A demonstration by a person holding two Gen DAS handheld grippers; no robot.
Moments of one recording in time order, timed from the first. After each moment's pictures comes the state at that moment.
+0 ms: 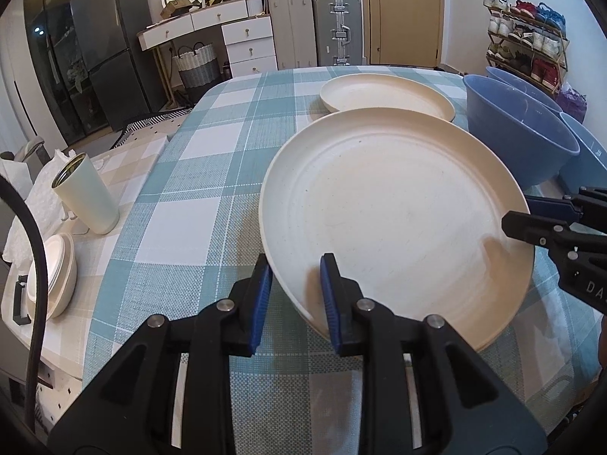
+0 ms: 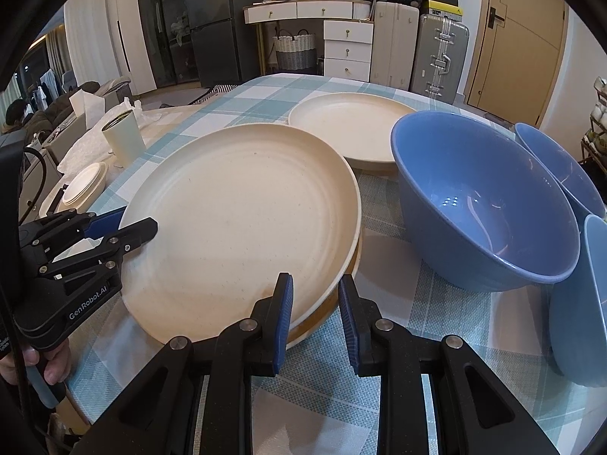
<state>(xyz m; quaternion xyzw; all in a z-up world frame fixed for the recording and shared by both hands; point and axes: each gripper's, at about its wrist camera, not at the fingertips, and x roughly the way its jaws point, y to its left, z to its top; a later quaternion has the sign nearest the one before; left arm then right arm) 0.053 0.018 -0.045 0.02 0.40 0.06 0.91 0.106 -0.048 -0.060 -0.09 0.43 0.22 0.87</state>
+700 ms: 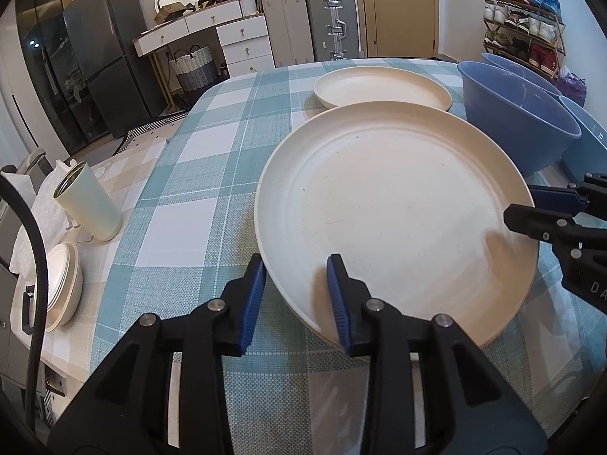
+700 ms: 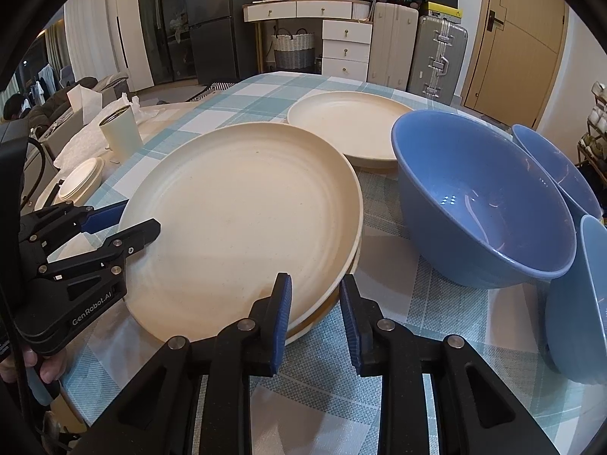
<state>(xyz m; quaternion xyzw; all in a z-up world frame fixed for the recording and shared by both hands) 0.050 0.011 -0.049 0.04 0.41 0.06 0.91 0.102 -0.048 -0.064 -0.10 0.43 0.22 0.87</state>
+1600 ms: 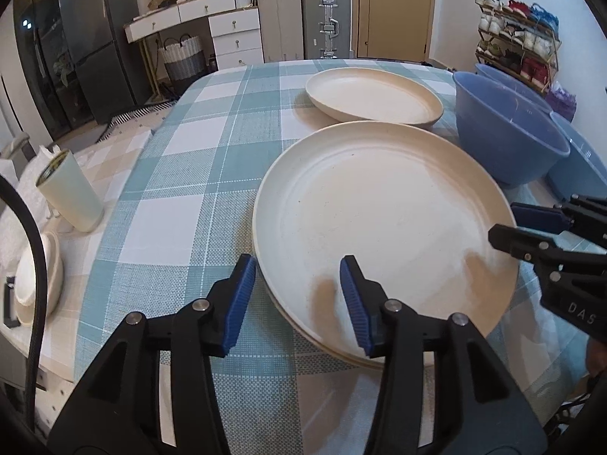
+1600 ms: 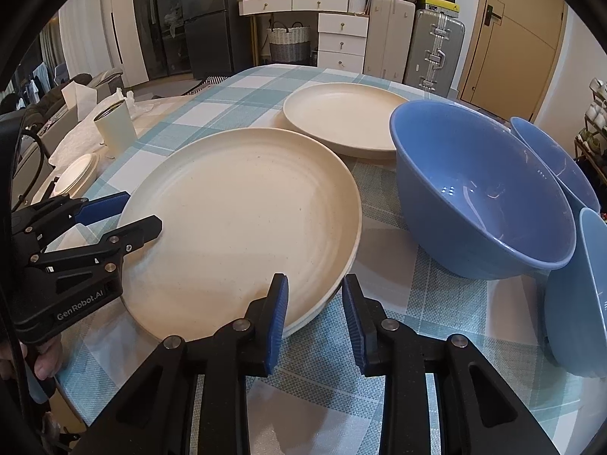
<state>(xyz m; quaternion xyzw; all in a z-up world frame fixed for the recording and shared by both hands) 0.055 0.024 -0.046 -0.01 0.42 0.03 0.91 0.099 -0.049 -0.067 -0.10 0.44 0.21 0.87</state>
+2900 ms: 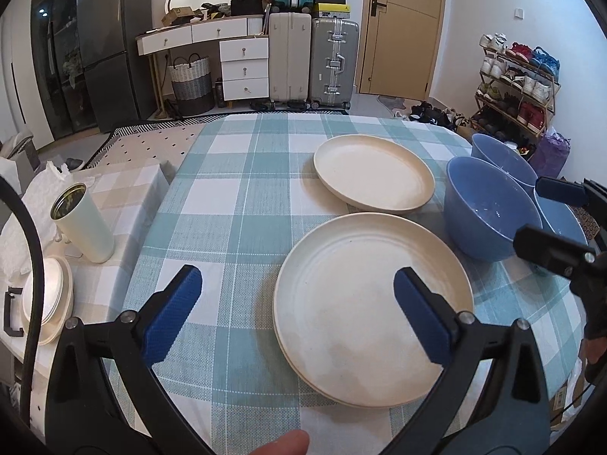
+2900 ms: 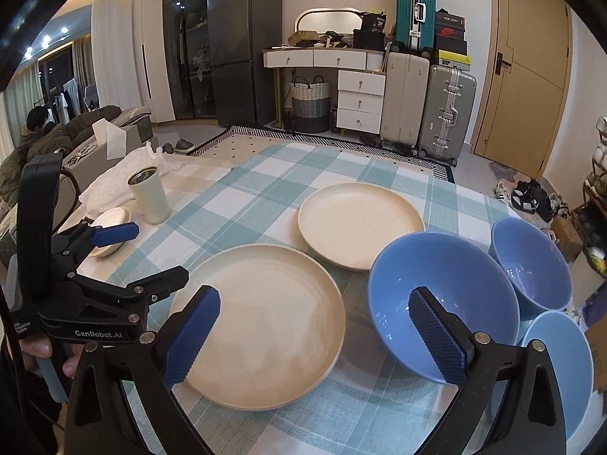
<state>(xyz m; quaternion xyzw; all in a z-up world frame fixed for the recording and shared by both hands) 0.060 0.036 0.038 -0.04 0.37 0.03 0.93 0.114 -0.063 0.045 -0.09 0.35 0.26 0.90</state>
